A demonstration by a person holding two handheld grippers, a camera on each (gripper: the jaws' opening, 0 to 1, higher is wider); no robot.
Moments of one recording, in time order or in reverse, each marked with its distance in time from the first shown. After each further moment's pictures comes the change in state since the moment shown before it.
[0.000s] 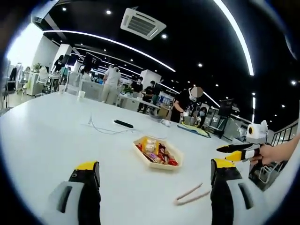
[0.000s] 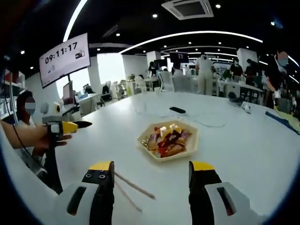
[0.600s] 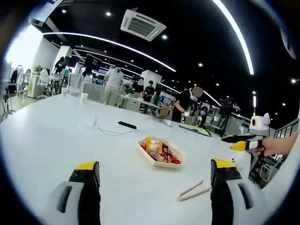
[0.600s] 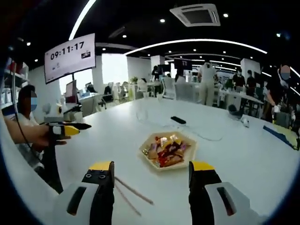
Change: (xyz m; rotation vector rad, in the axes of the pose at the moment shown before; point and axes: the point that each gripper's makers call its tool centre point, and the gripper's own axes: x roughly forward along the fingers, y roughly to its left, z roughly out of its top) left arm -0.019 0.002 0.010 0.031 0.019 0.003; right arm -0.020 0.014 0.034 -0.092 -0.039 -0.009
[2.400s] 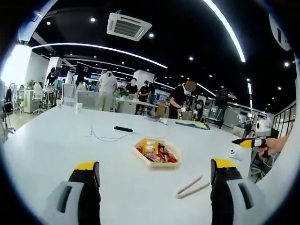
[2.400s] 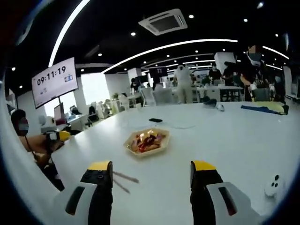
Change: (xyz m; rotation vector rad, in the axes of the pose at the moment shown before) left arm -0.007 -0.018 0.010 0.096 -0.008 -0.017; right arm -0.082 -0.057 -0.058 0.217 -0.097 -0.133
